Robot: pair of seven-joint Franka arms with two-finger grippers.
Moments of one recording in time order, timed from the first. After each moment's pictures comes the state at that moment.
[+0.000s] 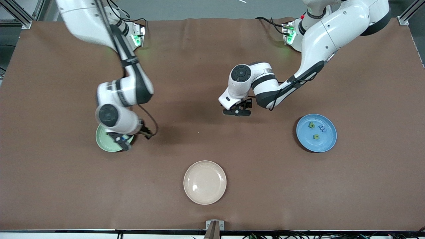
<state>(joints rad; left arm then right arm) 0.12 0.82 -0.95 -1.94 0.84 2.24 -1.20 0.46 0.46 -0.22 -1.81 0.18 2.09 0.85</state>
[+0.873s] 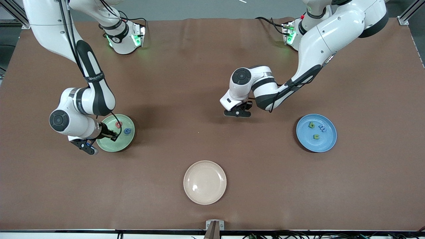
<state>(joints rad) 0.08 0.83 -0.89 -1.96 0.86 2.29 -1.19 0.25 0.49 -0.21 -1.96 0.18 2.29 0.45</state>
